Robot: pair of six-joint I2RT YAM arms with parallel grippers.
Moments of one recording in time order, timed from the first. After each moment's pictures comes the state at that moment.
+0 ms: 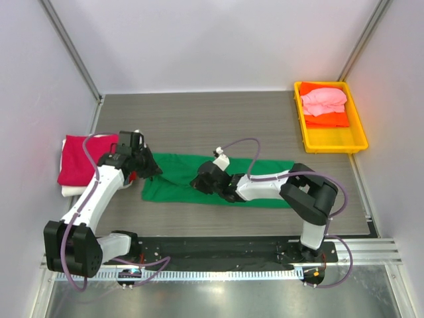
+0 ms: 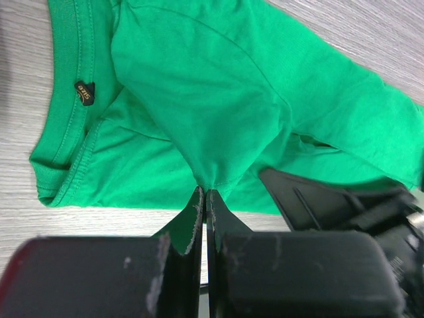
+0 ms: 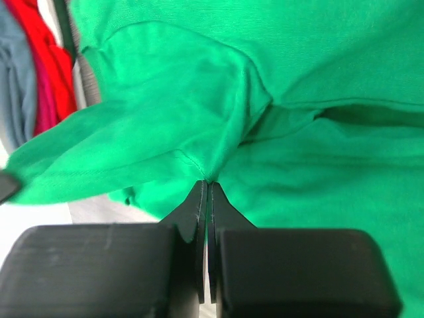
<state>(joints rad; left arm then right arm) -0.16 1.19 0.90 -0.68 0.18 -0.60 1.02 1.83 0.97 0.17 0.26 1.27</state>
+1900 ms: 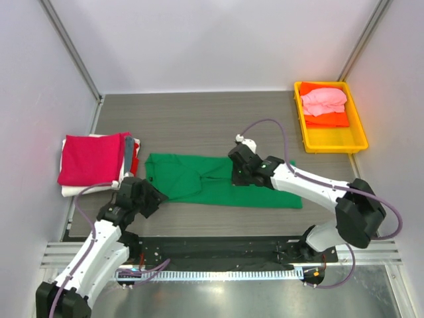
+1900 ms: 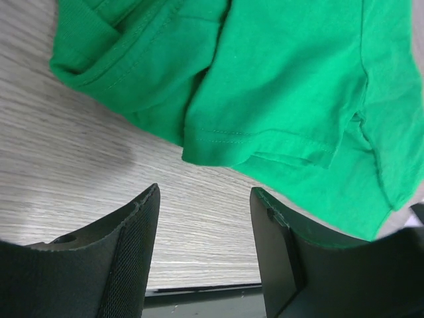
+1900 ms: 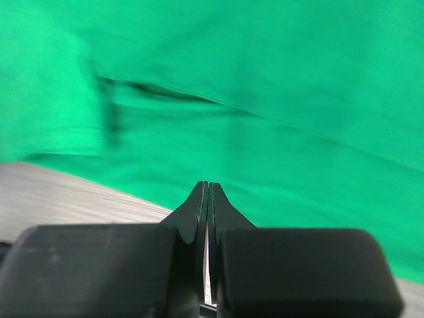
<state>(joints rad) -0.27 0.66 0.35 -0.57 0.05 -1.02 0.82 1.48 1.00 -0.46 0.18 0.73</state>
